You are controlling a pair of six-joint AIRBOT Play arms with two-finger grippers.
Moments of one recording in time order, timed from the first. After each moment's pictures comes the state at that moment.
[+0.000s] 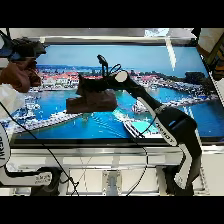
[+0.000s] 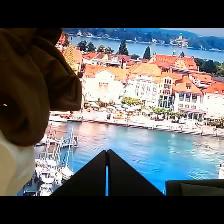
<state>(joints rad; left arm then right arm) 0.01 -1.44 1.89 1.81 -1.26 -1.63 0.59 -1.95 1.83 -0.52 0.79 1.28</state>
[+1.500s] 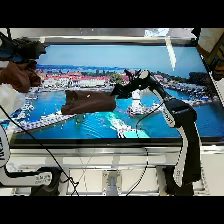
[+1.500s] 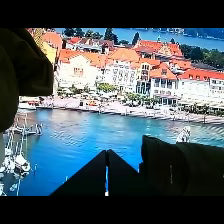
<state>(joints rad) 0.02 -1.44 1.89 1.70 -1.32 -1.62 0.24 -2.18 1.88 -0.67 1.23 1.42</state>
